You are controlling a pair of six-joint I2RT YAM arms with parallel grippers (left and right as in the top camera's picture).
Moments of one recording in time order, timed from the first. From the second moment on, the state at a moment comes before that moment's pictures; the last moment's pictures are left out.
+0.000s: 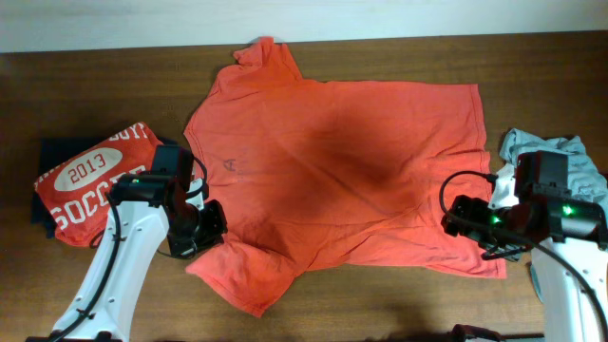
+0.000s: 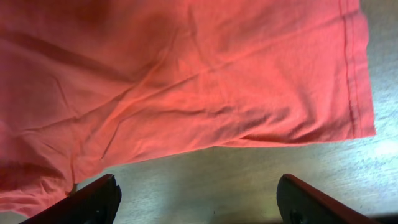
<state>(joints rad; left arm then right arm) -0.08 1.42 1.03 -1.16 0.28 -0.41 -0.24 1.14 1.02 -1.23 -0.23 0.20</state>
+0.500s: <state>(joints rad) -0.08 1.42 1.03 -1.16 0.23 -0.41 -0.24 1.29 1.02 -1.25 -0.22 0.24</state>
